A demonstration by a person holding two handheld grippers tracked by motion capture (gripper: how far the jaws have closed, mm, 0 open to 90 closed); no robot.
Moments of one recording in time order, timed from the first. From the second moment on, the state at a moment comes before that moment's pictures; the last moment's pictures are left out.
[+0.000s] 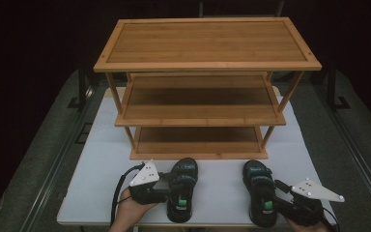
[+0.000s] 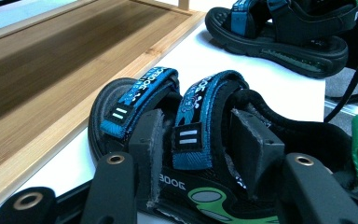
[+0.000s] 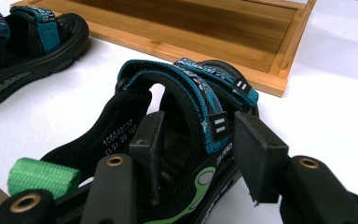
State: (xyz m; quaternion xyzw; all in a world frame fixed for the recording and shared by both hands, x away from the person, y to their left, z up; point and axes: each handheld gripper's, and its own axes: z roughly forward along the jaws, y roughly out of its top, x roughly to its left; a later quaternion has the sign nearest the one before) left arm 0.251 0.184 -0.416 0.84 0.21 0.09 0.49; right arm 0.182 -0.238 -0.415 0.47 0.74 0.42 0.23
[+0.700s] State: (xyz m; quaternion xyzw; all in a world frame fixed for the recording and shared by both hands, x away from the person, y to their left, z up) left arm 0.251 0.179 -0.416 0.84 0.24 0.10 0.48; right arm 0.184 -0.233 -0.419 0.48 0.74 0.42 0.23
